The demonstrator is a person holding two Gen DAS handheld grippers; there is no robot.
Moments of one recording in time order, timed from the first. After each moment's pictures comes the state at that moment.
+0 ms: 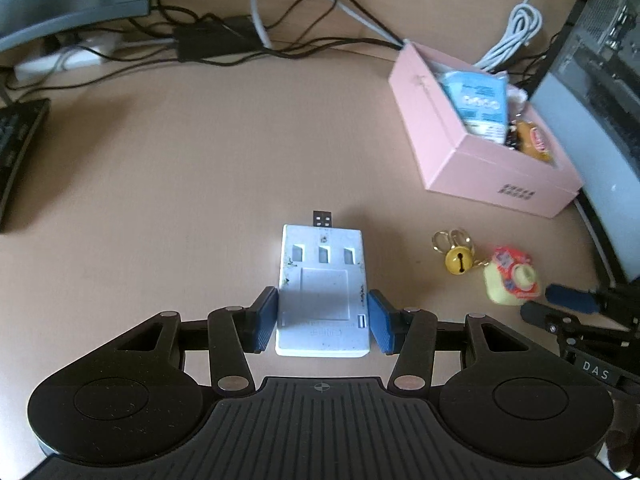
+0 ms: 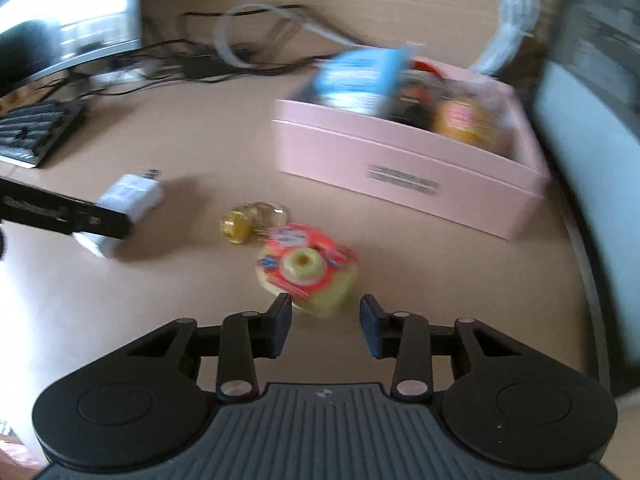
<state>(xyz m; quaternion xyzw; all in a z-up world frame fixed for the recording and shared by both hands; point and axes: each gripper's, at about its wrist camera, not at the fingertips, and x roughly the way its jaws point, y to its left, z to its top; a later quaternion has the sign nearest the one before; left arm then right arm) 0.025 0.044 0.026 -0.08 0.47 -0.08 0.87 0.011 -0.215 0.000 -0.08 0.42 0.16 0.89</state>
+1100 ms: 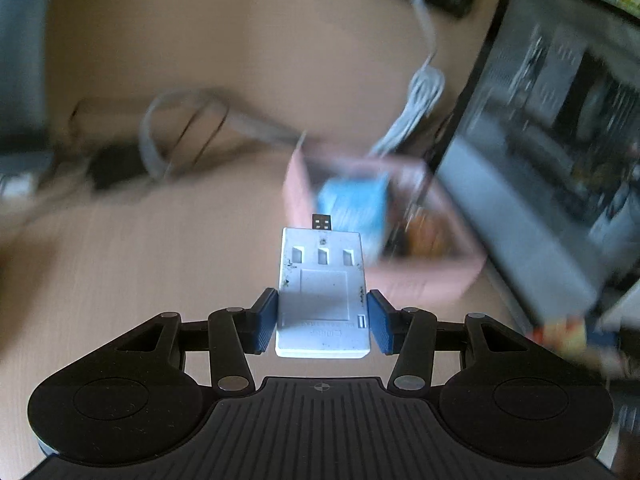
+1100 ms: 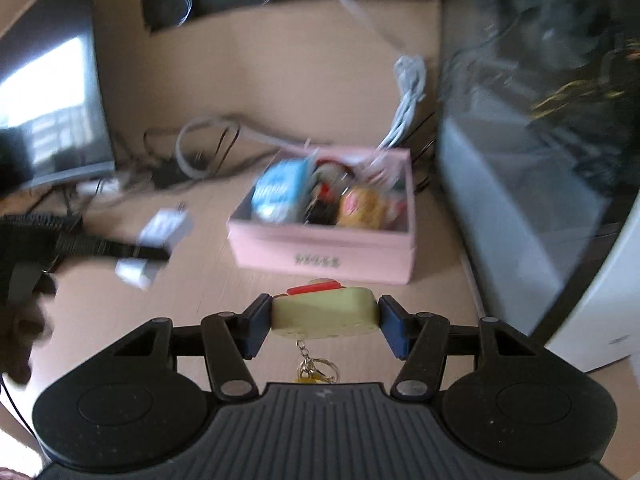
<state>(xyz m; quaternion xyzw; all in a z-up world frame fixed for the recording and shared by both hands) 0.056 -0.015 0.116 -0.06 0.37 -0.16 0.91 -0.027 -0.275 0.089 0.01 0.33 0.12 0.94</state>
